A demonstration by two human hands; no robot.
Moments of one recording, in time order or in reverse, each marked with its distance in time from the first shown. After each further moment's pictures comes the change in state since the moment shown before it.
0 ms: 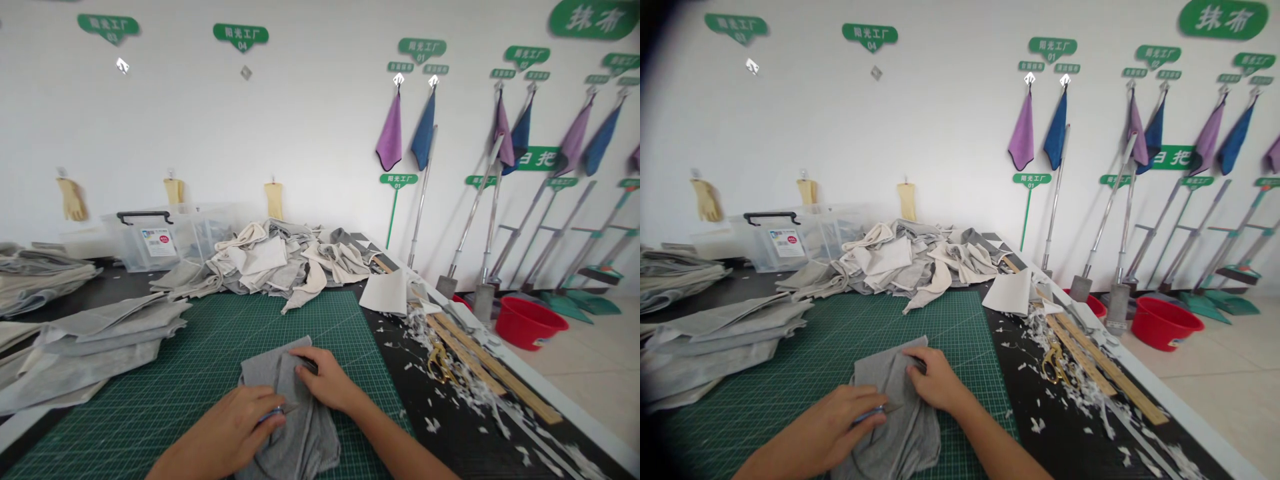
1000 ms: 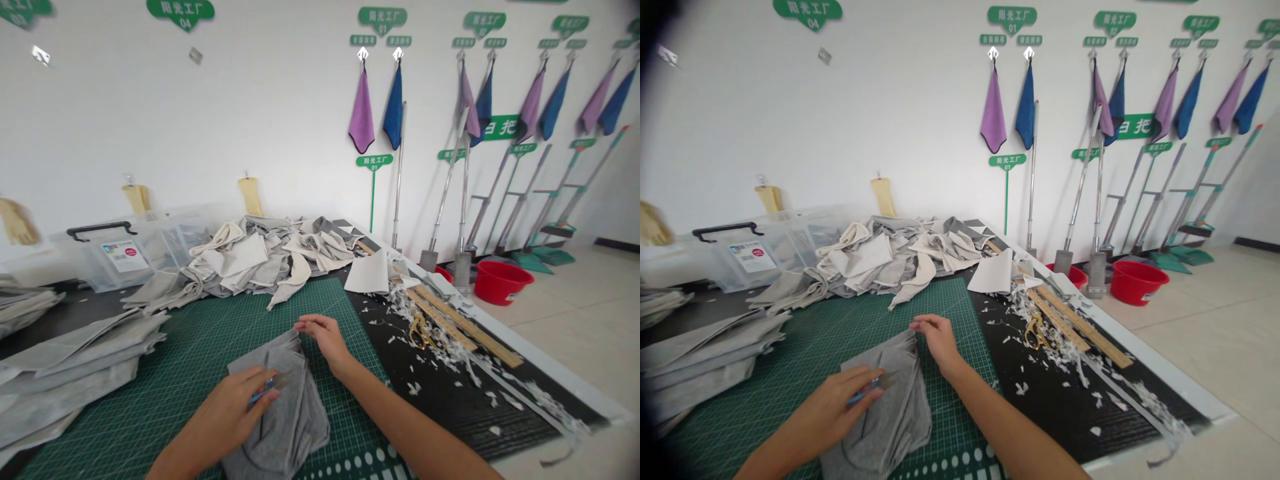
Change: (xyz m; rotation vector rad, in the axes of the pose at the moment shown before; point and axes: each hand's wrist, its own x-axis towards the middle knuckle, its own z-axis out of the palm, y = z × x) left_hand 0.021 -0.009 0.010 0.058 0.088 0.016; right_hand 0.020 0.016 -0.015 0.773 0.450 0.256
